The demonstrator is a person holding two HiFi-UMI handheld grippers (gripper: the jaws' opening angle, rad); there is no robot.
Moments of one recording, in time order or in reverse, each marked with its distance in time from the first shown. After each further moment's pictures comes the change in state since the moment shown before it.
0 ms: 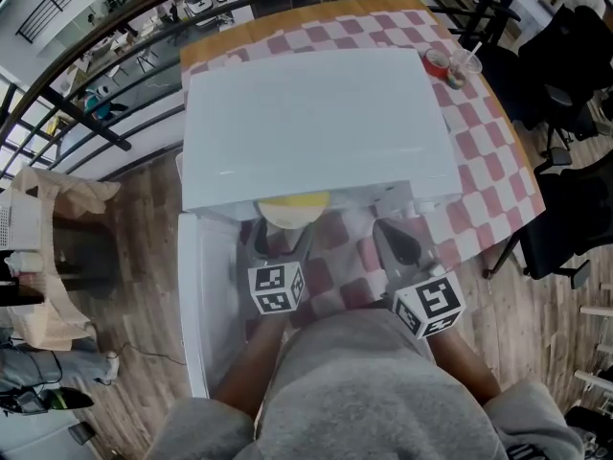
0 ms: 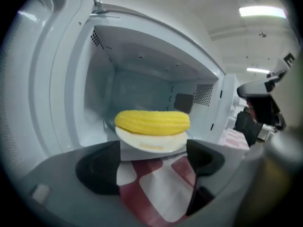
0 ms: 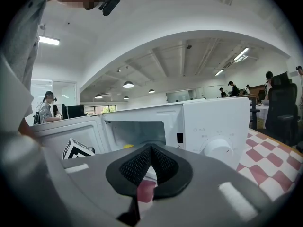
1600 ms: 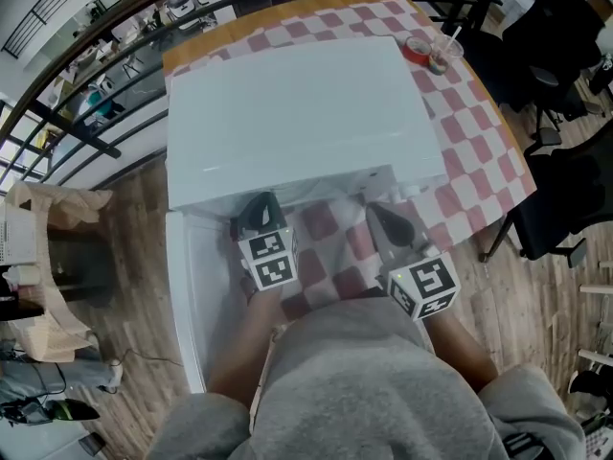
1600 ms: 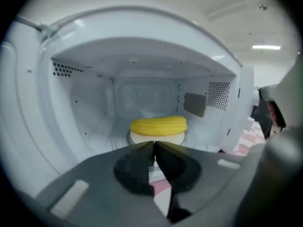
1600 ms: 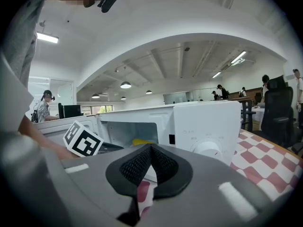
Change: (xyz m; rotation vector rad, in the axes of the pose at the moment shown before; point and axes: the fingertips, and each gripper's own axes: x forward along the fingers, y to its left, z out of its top) left arm 0.015 0.012 0.047 0.124 0.082 0.174; right arm -0.003 -0.014 0.003 -0.008 -0.013 -0.040
